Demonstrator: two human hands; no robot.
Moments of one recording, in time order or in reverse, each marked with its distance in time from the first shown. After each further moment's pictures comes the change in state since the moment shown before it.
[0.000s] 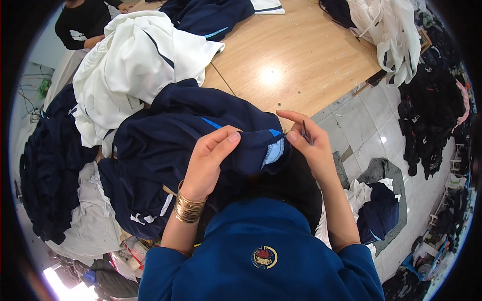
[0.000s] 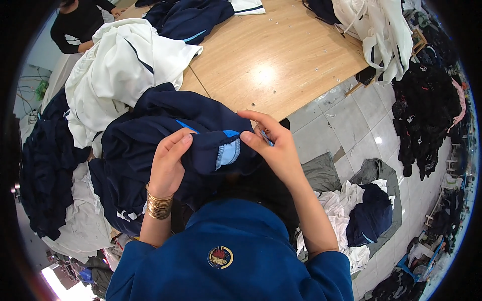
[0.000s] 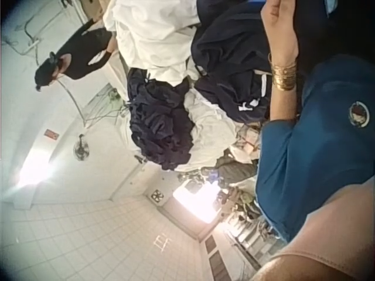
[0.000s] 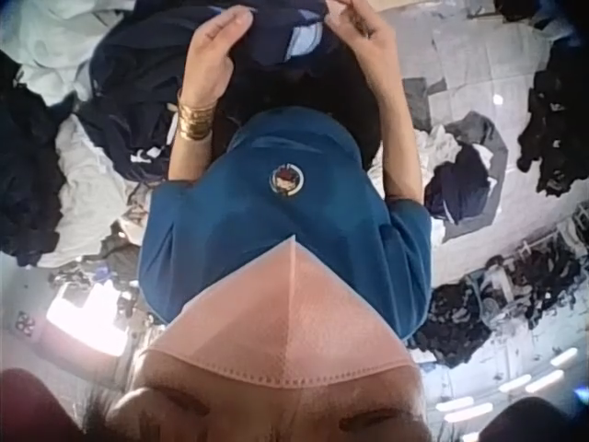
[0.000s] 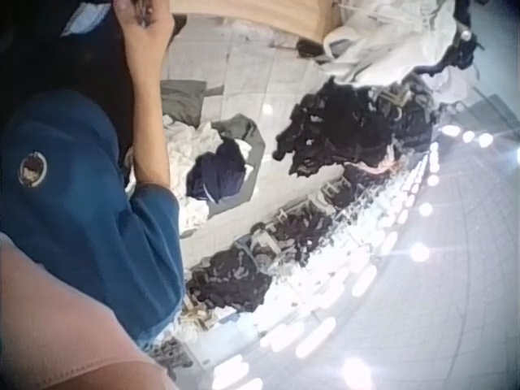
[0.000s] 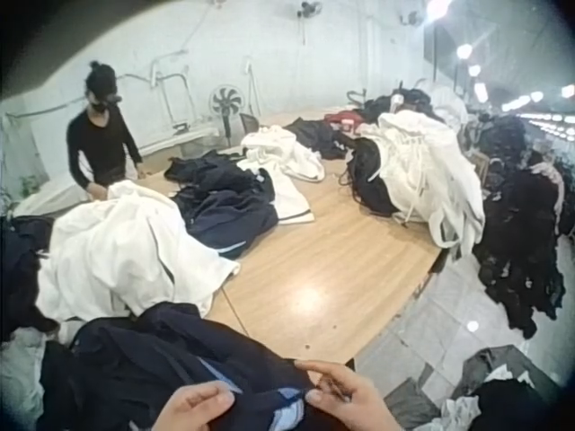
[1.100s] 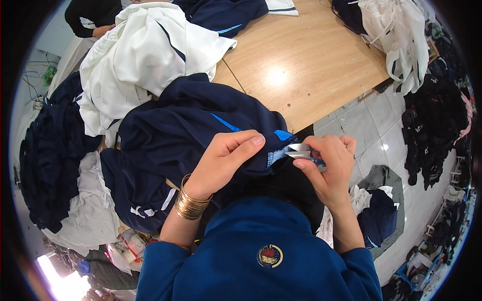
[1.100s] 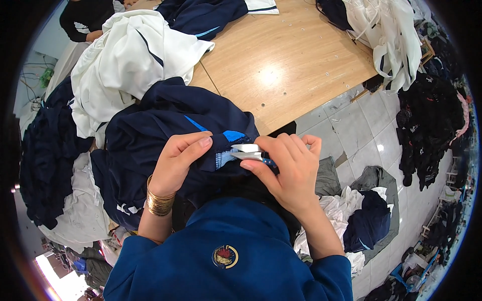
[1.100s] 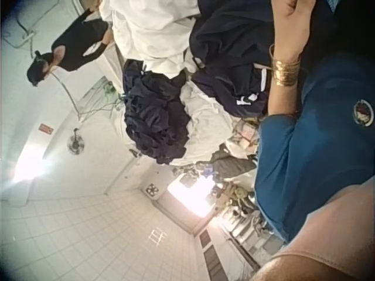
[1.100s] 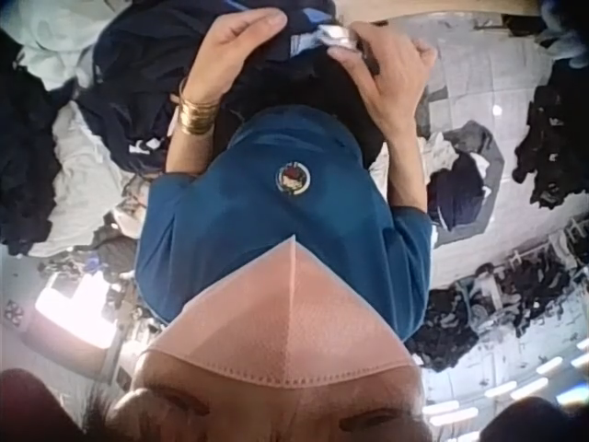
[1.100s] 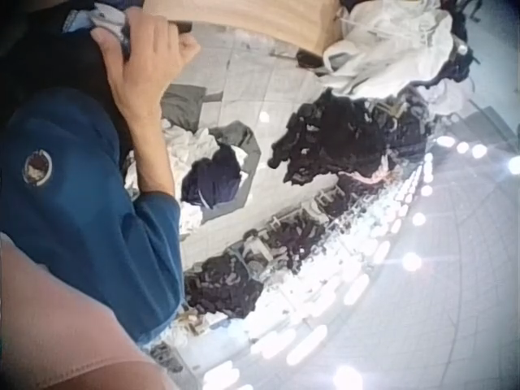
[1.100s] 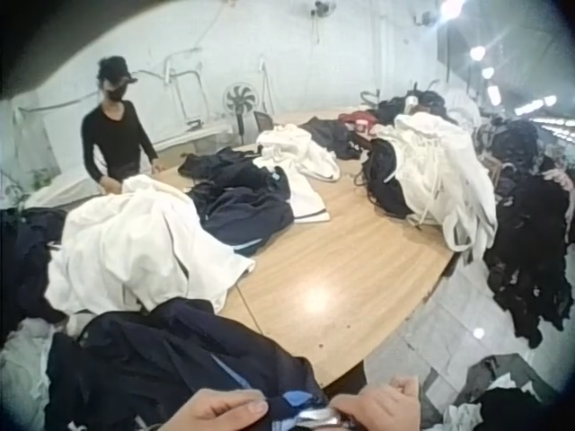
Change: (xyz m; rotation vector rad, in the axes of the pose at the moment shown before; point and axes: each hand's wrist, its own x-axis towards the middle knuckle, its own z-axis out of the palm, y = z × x) left_hand -0.003 0.016 0.007 0.282 -0.137 0.033; right_hand -0.028 -0.032 0.006 -0.943 0.161 -0.615
